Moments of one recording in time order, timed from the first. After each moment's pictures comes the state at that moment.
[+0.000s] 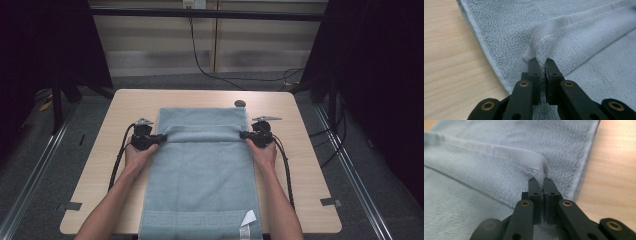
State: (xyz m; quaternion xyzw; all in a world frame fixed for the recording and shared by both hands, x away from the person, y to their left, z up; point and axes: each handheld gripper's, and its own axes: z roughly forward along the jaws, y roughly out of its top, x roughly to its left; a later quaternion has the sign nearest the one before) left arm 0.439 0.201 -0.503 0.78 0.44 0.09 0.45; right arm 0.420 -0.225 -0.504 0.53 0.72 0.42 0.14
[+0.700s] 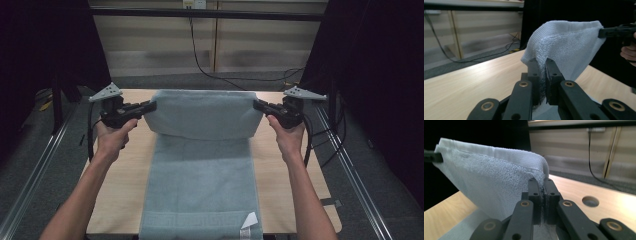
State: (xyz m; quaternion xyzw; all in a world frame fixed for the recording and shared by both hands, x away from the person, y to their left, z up) left arm 0.385 0.227 -0.330 0.73 0.32 0.13 0.59; right arm 0.361 -0.247 -0.340 0.42 0.68 0.56 0.21
